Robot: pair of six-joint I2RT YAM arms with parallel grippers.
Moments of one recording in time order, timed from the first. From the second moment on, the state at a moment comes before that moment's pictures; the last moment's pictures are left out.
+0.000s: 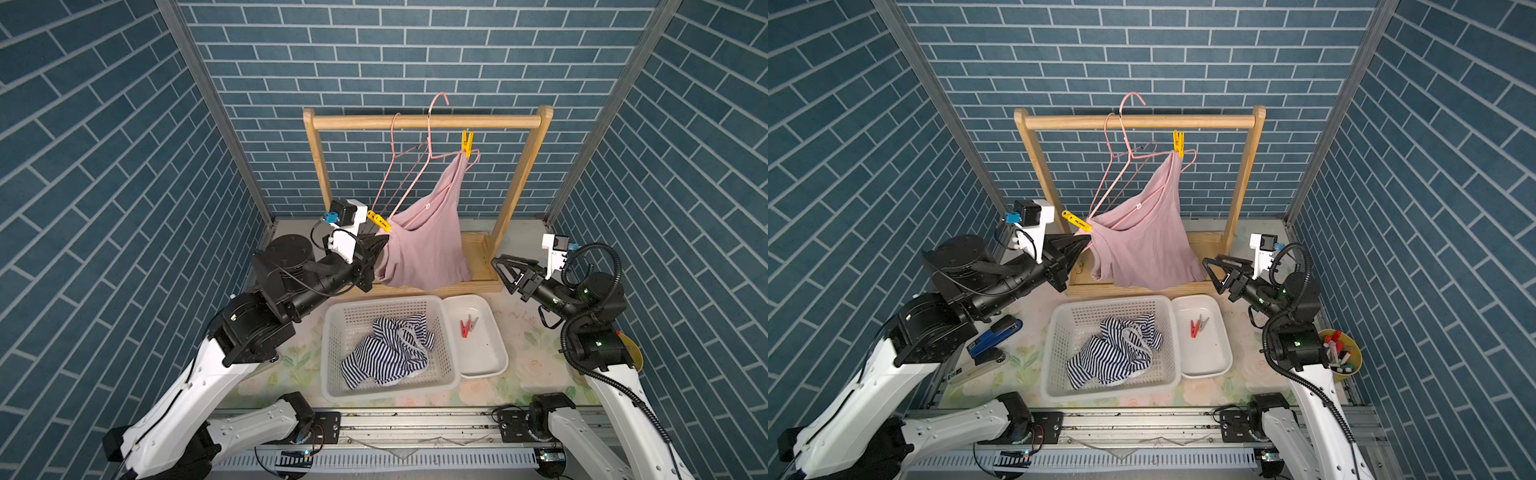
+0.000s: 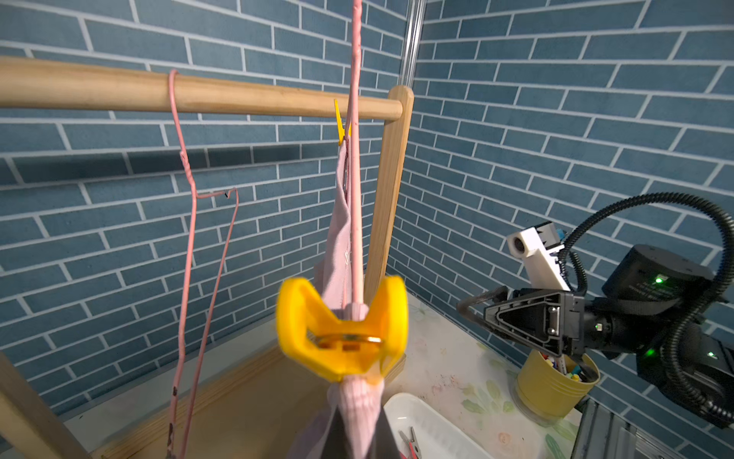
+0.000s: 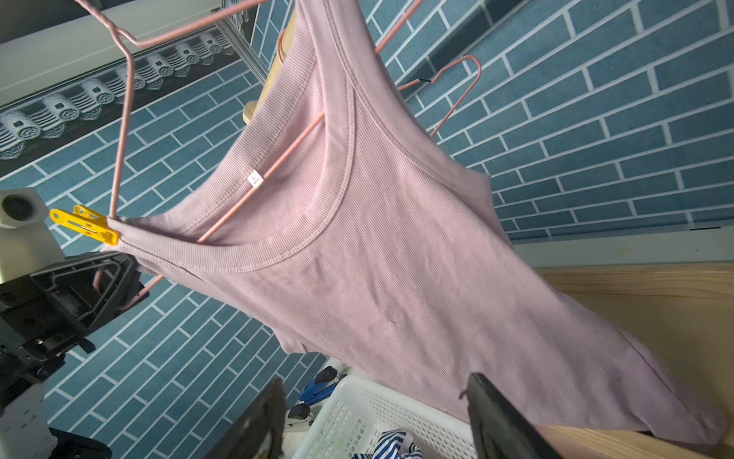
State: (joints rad) left arm -0.82 1.01 1.54 -0.56 -0.05 -0.12; right arm 0.17 0.73 0.77 0.02 -0.72 0.67
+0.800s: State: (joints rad) left arm -0.82 0.97 1.91 -0.73 -0.07 -0.08; right arm 0.20 0.76 0.72 0.03 -0.70 0.65
